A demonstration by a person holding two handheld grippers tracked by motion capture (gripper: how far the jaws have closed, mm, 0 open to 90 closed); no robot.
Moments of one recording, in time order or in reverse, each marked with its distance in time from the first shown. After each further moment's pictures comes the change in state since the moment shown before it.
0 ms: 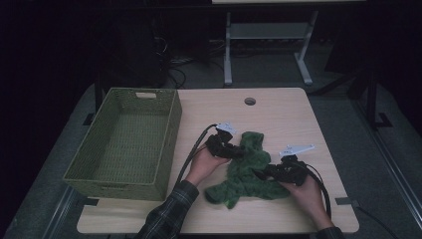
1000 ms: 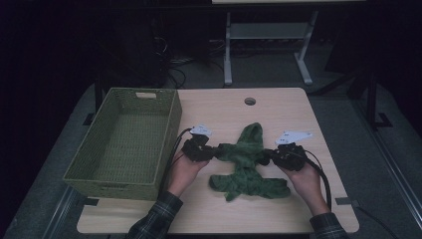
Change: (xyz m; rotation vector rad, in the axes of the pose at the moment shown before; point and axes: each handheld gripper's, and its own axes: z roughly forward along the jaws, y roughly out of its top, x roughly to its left) left arm -0.004 -0.042 -0.058 -0.064 0.170 -0.139; right arm 0.008 0.044 -0.011 -0.074 -0.122 -0.194
